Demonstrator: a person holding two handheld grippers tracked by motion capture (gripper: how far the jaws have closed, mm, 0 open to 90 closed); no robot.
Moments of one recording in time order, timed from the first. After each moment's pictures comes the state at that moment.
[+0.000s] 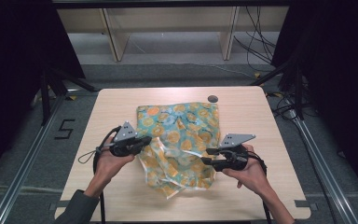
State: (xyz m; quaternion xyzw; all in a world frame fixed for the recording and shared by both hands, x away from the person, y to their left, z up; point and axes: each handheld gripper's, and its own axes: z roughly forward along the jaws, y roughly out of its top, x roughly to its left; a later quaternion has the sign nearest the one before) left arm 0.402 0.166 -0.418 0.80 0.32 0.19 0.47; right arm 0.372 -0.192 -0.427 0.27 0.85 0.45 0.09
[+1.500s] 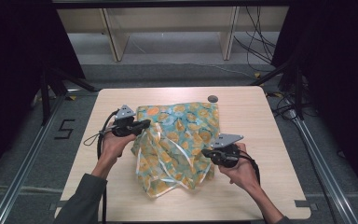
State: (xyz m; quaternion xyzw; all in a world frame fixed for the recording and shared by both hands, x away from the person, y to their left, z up) left arm 0.456 0.175 -0.422 0.77 0.37 0.18 0.48; right arm 0.391 -0.179 -0.446 0.26 0.87 0.39 0.16
